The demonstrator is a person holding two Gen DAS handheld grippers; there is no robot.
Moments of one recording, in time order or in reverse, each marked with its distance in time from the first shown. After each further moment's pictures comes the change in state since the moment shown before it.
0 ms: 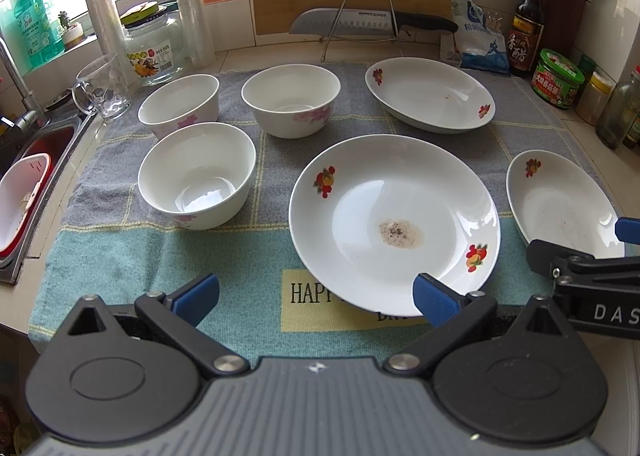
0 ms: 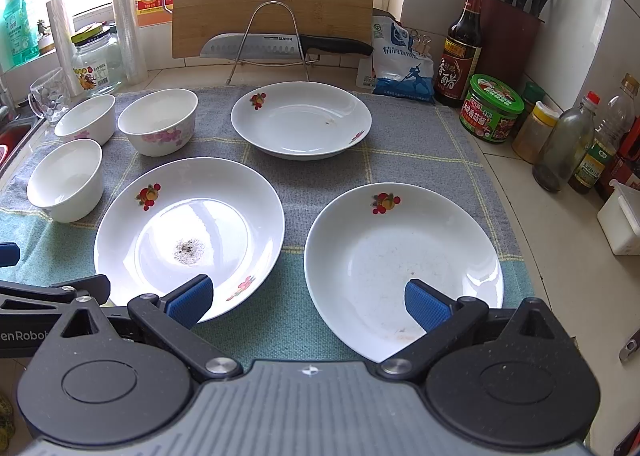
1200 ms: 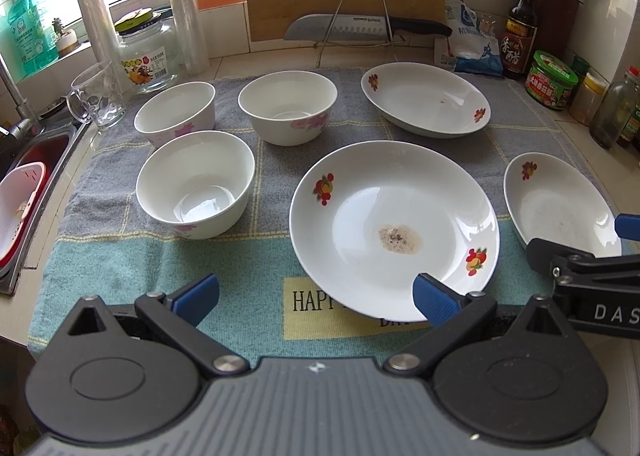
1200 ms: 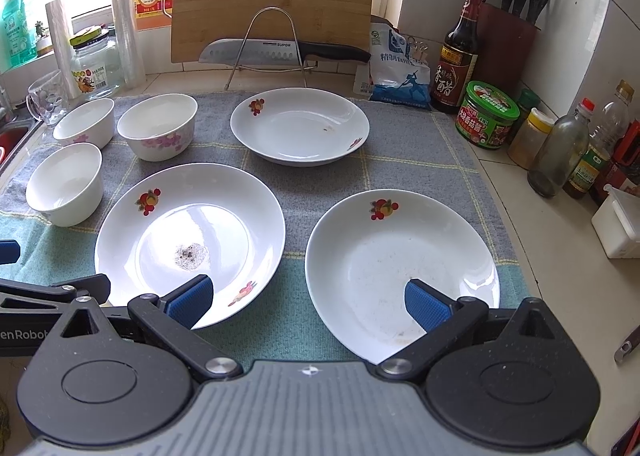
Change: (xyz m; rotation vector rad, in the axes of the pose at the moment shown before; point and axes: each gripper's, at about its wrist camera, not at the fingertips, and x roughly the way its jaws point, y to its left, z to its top) left arm 0.001 0.003 0.001 0.022 -0.023 -0.020; right arm -0.005 0.005 0.000 -0.002 -0.022 -0.017
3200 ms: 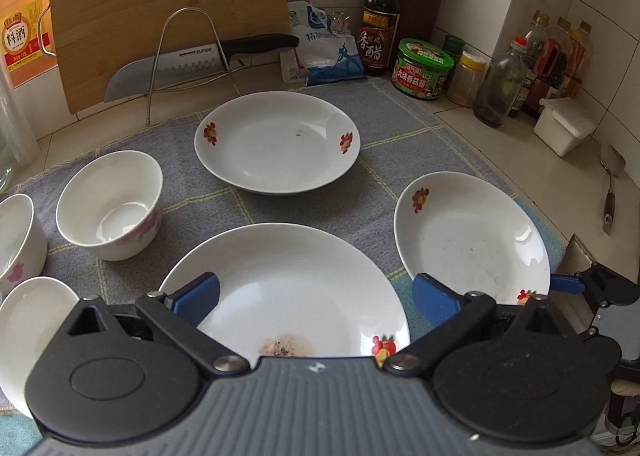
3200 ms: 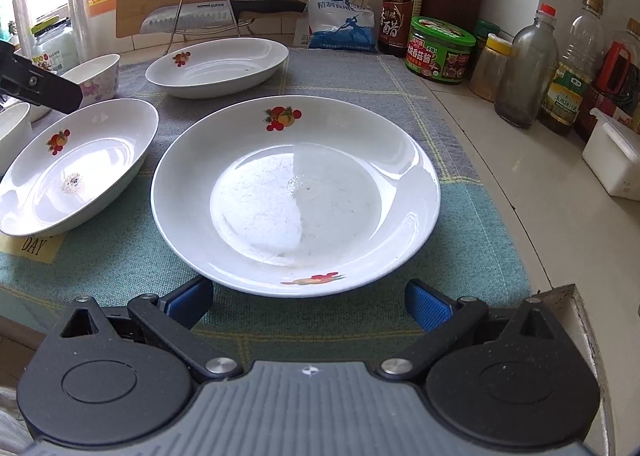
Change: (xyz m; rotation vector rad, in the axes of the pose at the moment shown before) left arm 0.055 -0.052 0.071 0.292 -0.030 -0.377; right arm 0.065 -0.096 -0.080 0.050 -0.020 0.010
